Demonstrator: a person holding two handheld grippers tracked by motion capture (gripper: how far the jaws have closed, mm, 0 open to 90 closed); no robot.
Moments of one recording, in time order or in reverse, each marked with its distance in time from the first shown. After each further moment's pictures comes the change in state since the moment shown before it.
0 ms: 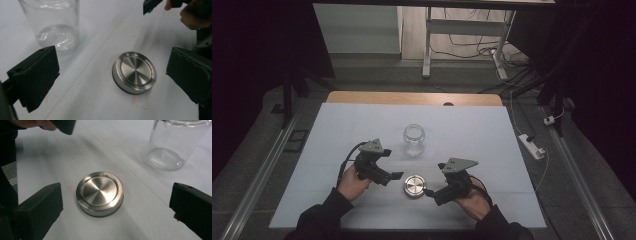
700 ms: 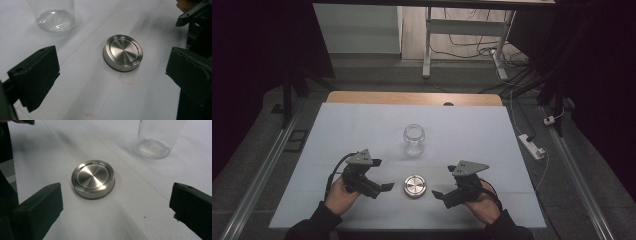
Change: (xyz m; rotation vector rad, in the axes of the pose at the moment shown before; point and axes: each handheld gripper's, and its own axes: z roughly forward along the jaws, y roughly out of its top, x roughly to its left) left arm -0.021 -0.025 -0.030 -0.007 0.026 -0.031; right arm -0.004 -0.013 -0.023 0.008 -0.040 0.012
